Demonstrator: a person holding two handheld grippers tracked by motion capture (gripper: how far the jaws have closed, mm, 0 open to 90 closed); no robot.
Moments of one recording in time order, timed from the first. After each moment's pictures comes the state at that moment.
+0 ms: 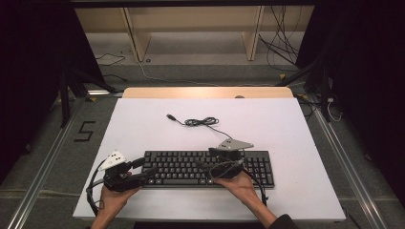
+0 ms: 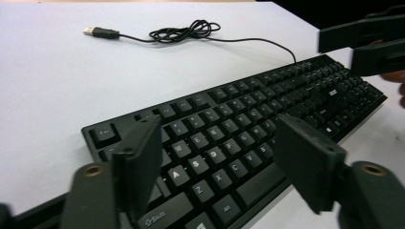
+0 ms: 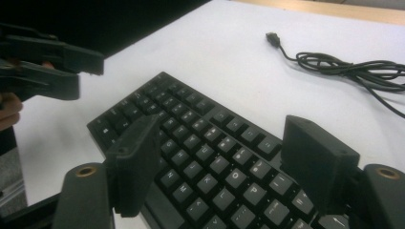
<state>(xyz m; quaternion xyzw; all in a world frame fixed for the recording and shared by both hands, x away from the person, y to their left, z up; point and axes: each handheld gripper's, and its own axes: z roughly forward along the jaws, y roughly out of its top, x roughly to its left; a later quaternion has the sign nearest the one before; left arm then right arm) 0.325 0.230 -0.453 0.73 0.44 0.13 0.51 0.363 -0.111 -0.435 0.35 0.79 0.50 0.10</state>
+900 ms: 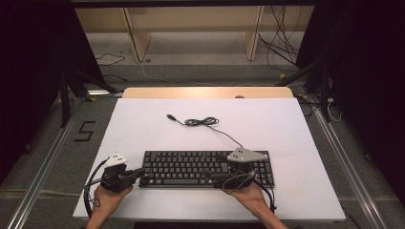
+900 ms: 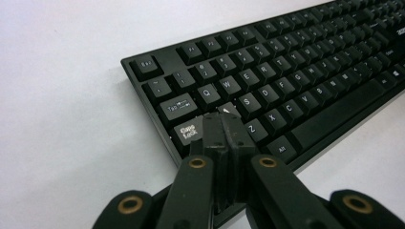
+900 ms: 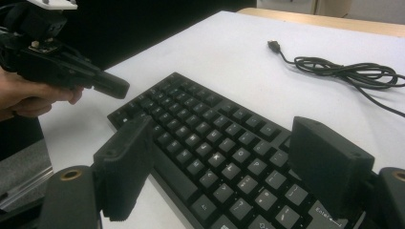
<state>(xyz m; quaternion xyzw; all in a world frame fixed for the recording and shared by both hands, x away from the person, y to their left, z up) 0.333 0.242 -0.470 0.77 0.47 0.12 0.41 0.332 -0.134 -0.431 0.34 0.78 0.52 0.11</state>
